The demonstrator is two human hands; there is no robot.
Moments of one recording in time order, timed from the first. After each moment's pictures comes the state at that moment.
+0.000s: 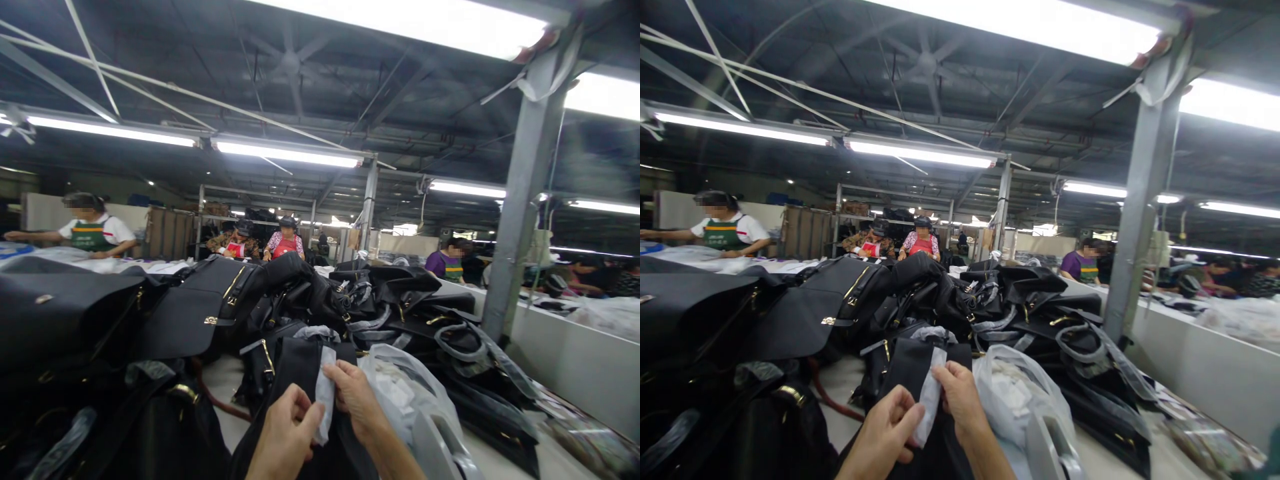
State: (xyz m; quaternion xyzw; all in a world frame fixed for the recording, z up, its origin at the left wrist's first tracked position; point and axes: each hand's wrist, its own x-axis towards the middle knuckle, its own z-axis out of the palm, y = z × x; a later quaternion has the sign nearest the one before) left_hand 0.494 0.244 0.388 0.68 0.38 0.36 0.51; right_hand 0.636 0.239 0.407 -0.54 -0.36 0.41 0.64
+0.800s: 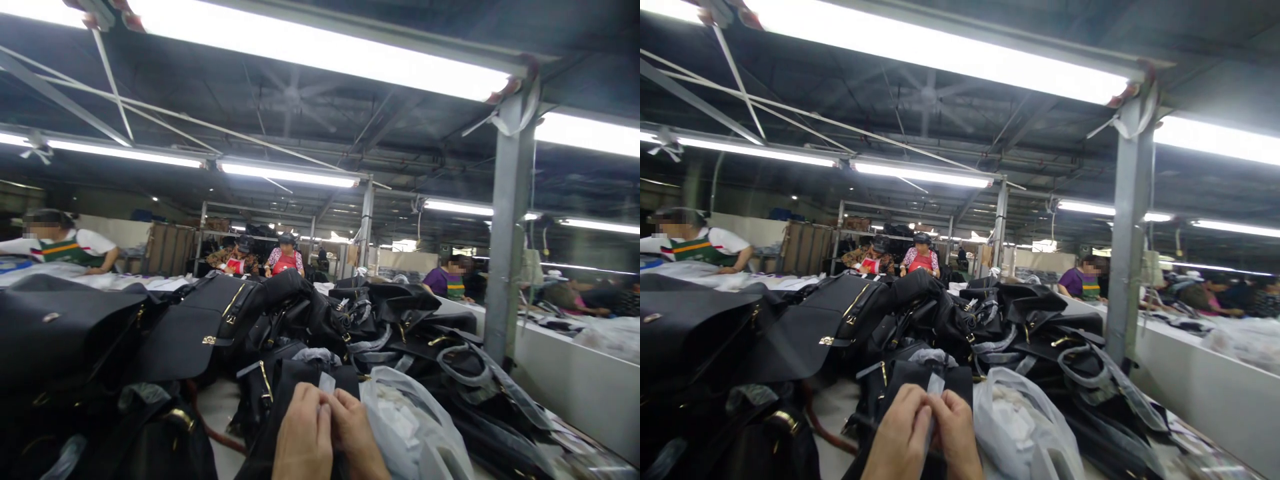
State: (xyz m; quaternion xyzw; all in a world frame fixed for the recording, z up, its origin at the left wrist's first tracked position) left_hand 0.508 0.240 0.418 0.75 0.32 0.48 0.31; right_hand 0.631 0.245 0.390 -0.52 -0.38 0.36 0.68
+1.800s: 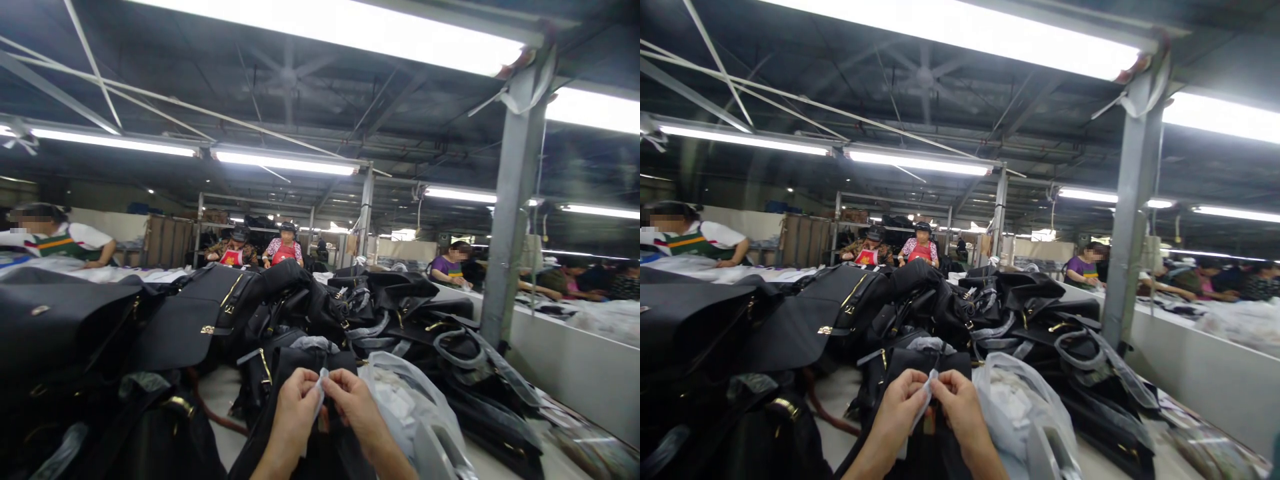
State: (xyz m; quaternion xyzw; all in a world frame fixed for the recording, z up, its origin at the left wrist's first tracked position) left_hand 0.529 0.278 0.395 0.62 0.32 0.46 0.55; right_hand 0.654 0.237 0.395 -0.56 -0.45 0.33 0.61
